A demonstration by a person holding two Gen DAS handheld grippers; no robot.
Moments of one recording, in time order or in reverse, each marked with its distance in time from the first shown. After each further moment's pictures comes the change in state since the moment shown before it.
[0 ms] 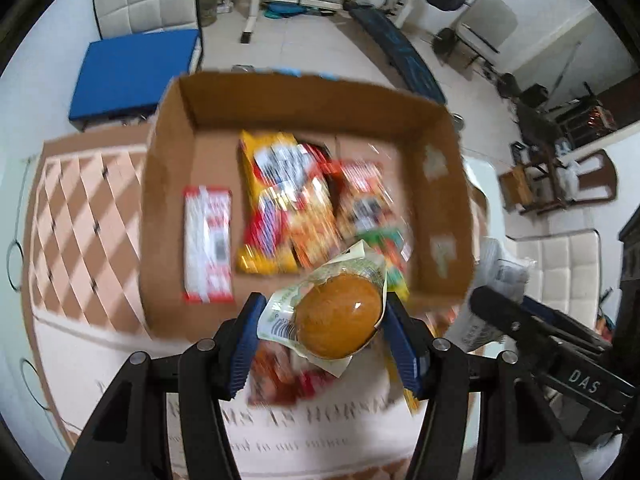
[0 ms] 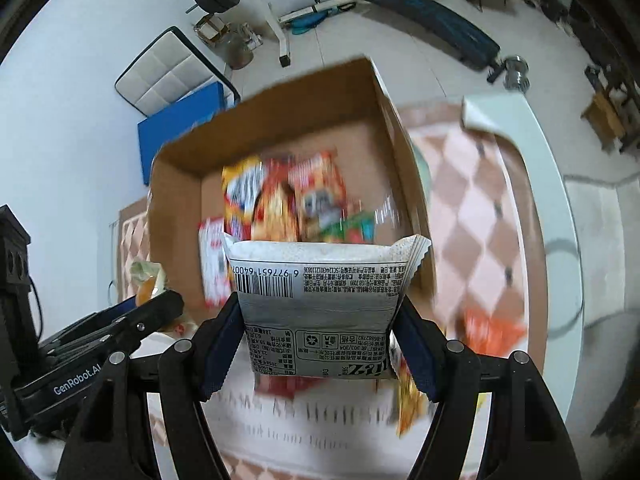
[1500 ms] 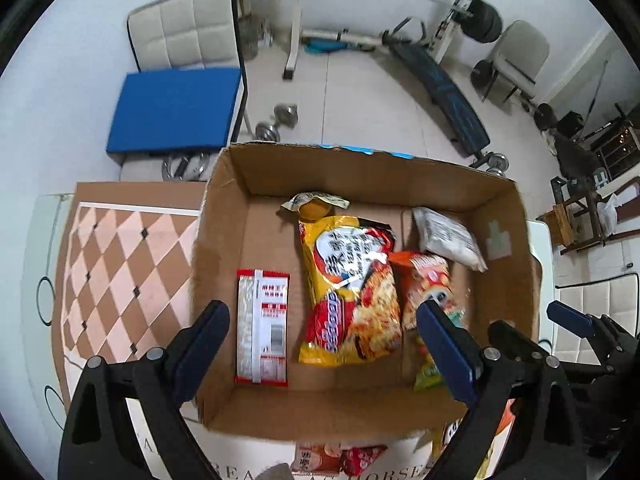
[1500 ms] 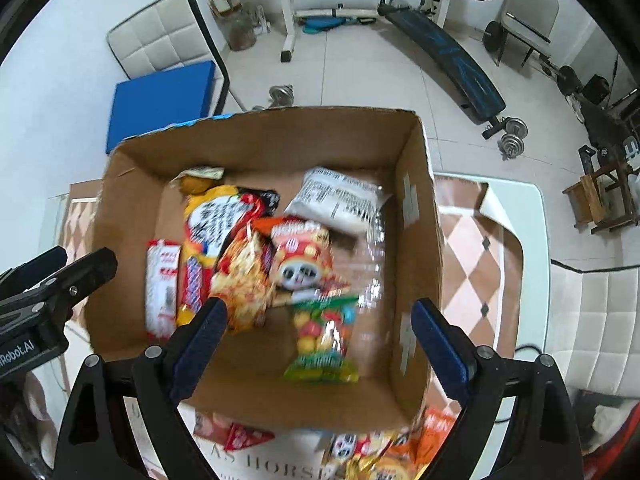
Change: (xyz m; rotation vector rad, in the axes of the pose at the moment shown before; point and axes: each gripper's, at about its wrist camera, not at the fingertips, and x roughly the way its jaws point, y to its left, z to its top) left arm 0.004 0.026 0.028 -0.013 -0.170 0.154; right arm 0.042 0.039 0.044 -0.228 -0.020 -0.193
